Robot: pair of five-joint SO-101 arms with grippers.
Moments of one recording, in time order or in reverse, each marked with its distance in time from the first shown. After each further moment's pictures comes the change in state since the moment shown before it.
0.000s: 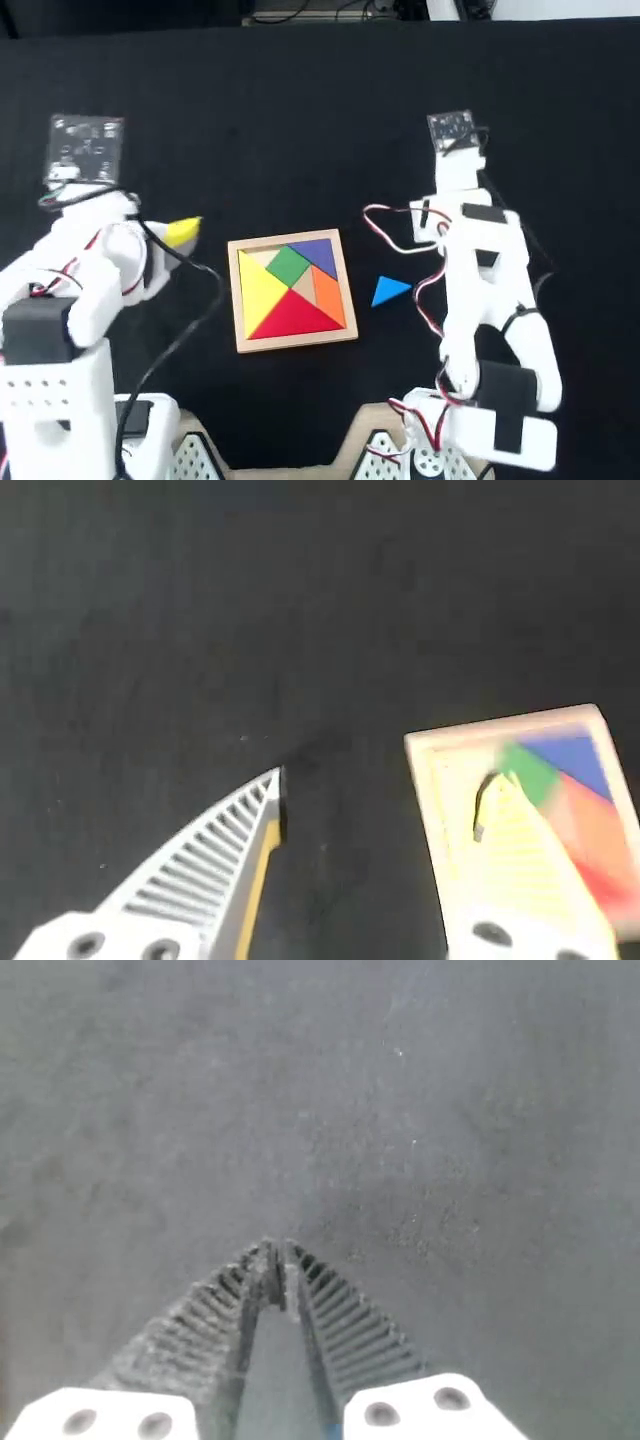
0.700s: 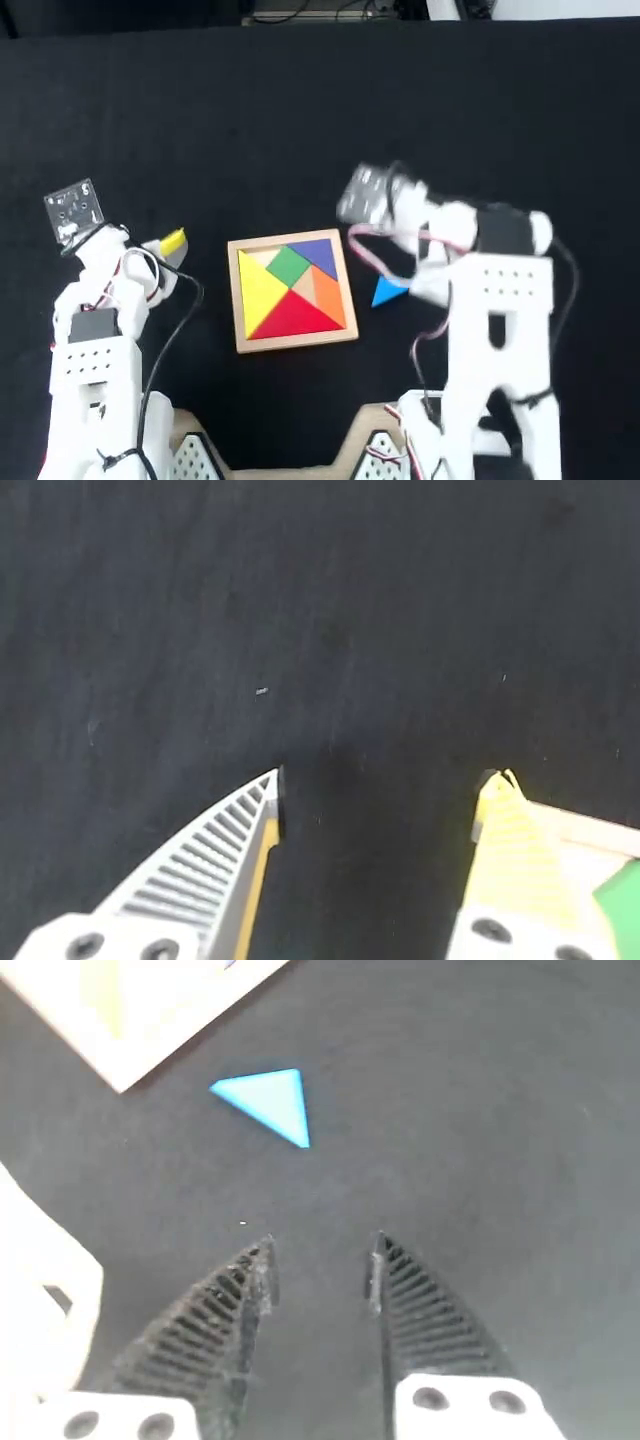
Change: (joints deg) left arm -5.9 -0.6 46.5 -45.6 16.9; right arm -5.8 -25.8 -6.1 47.1 54.5
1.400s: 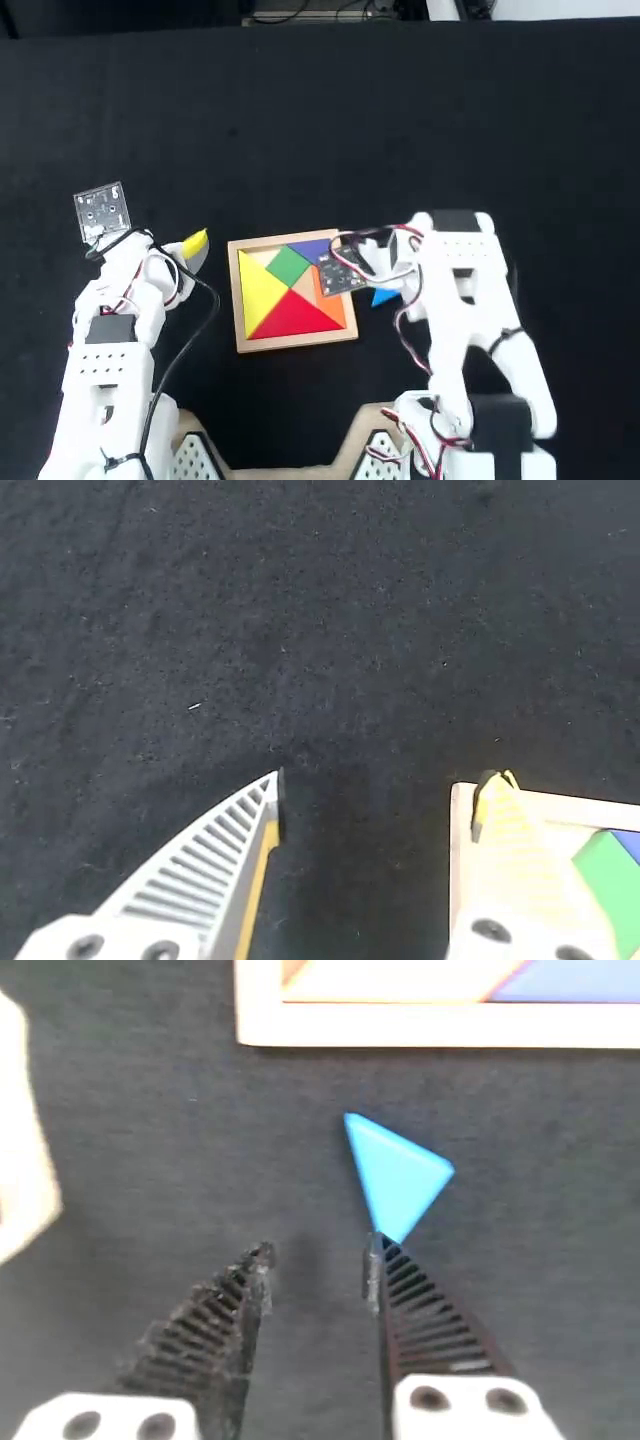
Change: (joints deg) left arm 5.9 0.0 4.1 -6.9 -1.1; right arm -4.1 18.2 9.7 -14.8 28.9
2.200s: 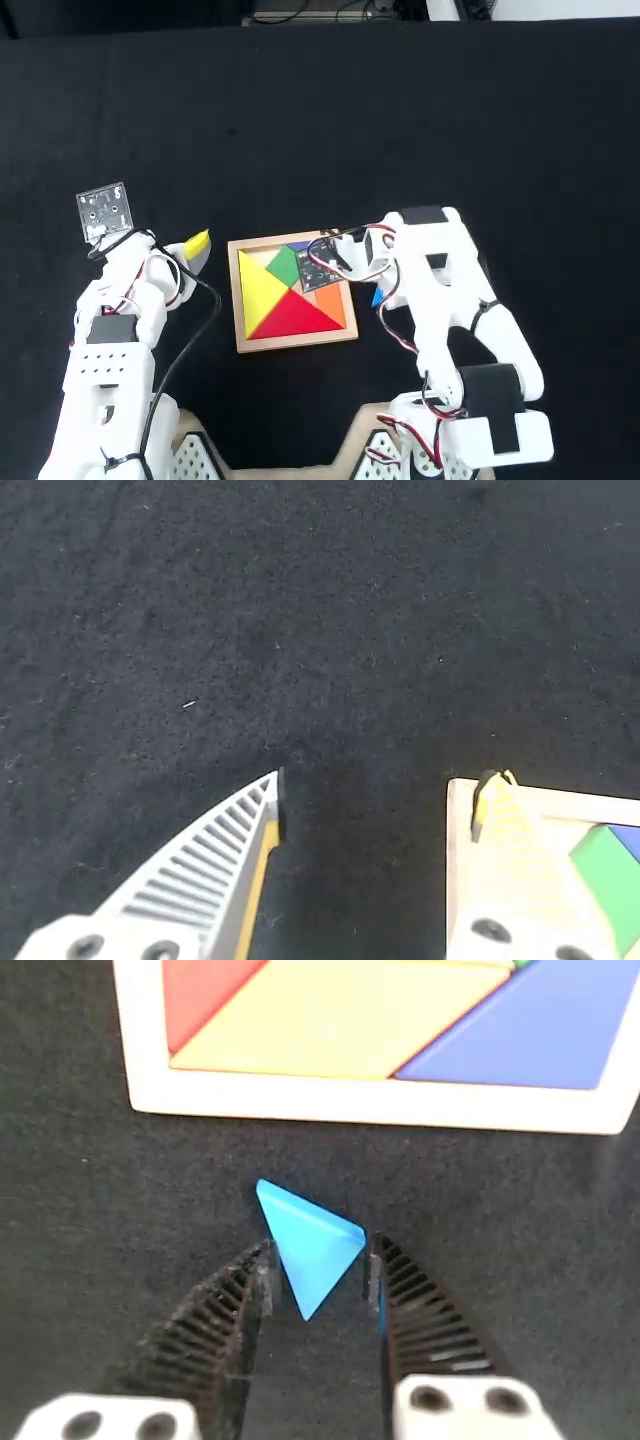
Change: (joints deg) left arm 0.5 0.0 0.1 0.0 0.0; right arm -4.7 8.2 0.1 -10.9 -2.7
